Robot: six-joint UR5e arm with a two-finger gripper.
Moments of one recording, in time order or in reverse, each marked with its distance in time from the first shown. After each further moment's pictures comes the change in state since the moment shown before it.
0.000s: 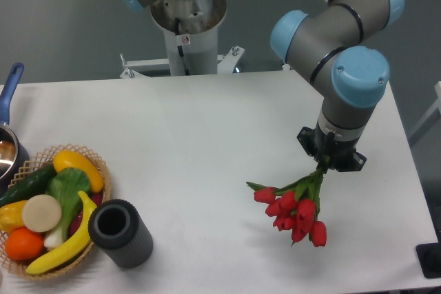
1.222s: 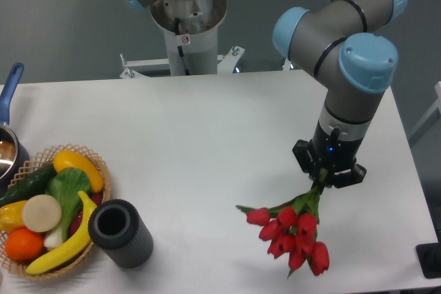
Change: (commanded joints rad) arm 0.000 0.005 0.020 0.181 -0.446 -0.138
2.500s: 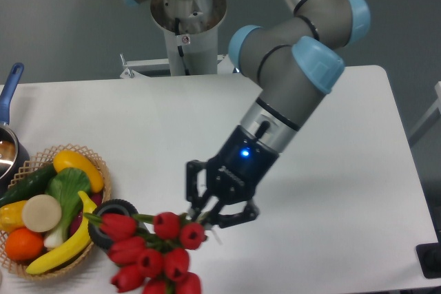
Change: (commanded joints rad) arm -0.146 0.015 -0.063 0.361 -0.665 -0.328
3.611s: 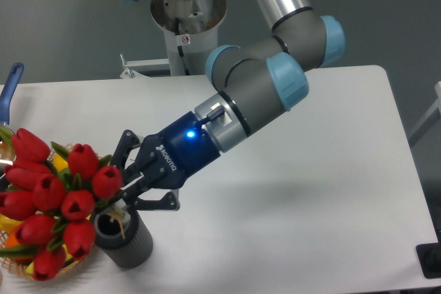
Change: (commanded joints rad) arm -0.075 -0.035 -0.034 0.072 -0.252 0.106
